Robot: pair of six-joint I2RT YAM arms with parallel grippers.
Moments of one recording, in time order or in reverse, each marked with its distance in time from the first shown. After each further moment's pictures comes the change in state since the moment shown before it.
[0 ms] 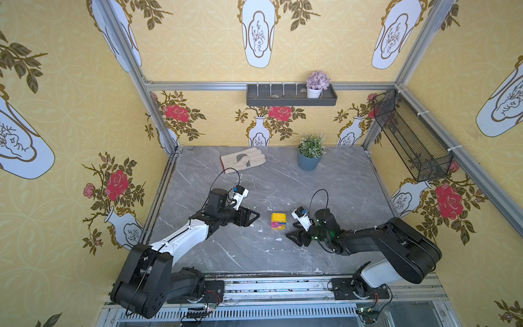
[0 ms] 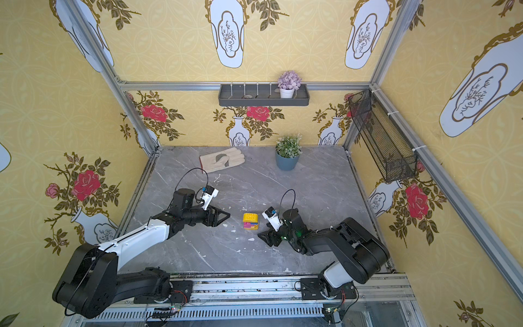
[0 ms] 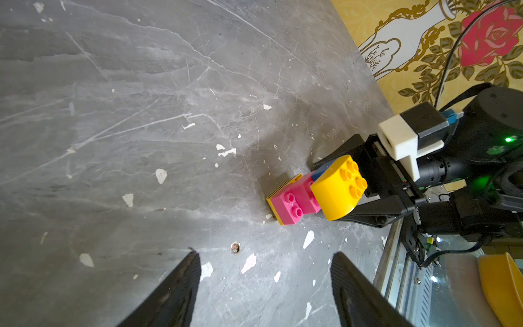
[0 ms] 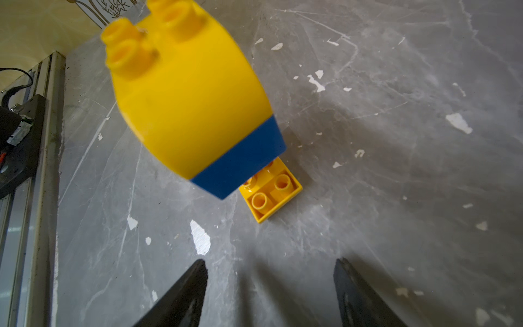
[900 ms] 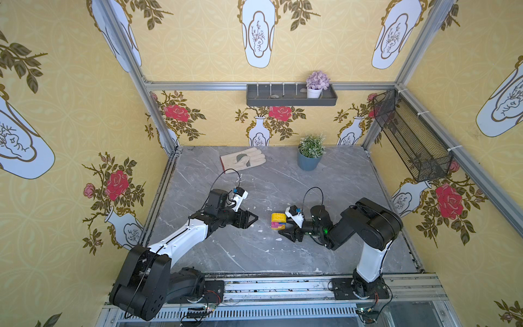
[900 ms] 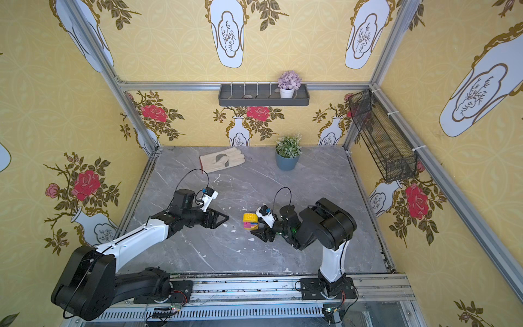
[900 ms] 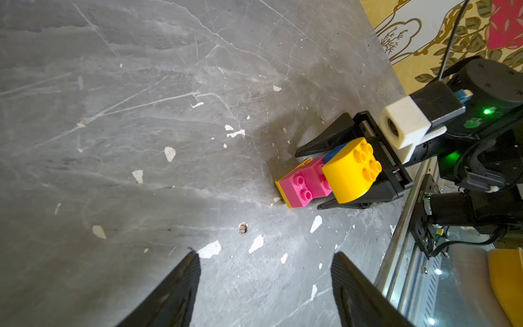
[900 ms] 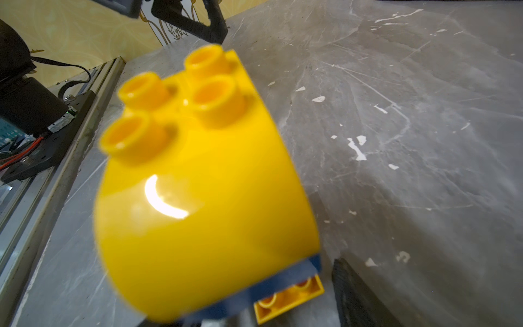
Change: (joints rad) left arm 0.001 -0.019 0.005 -0.098 -0.031 0.034; right arm -0.016 0.330 0.086 0.366 -0.202 -0.105
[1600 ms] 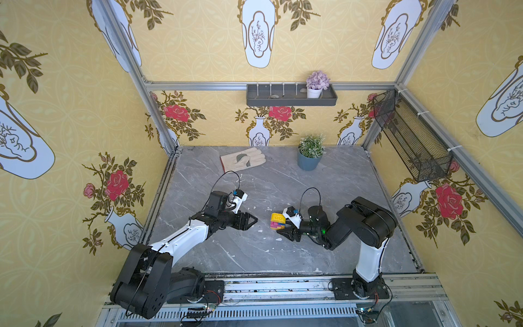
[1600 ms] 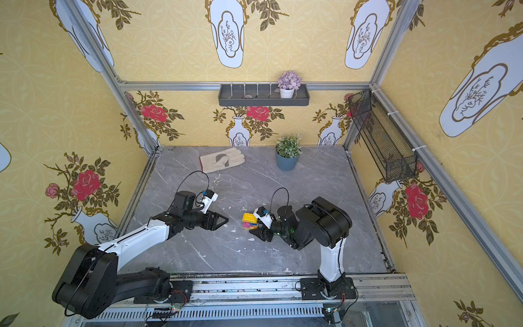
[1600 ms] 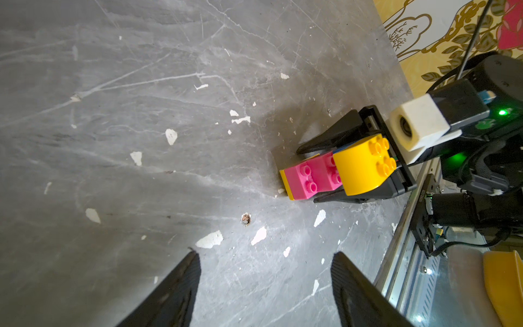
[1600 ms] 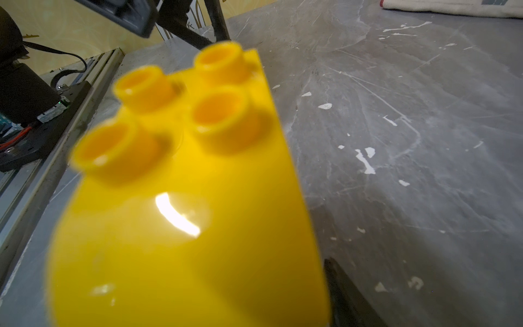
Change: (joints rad) left arm 0.000 0.021 -0.018 0.003 -0.002 -0.023; right arm 0.018 0.052 0.021 0.050 0.030 -0.040
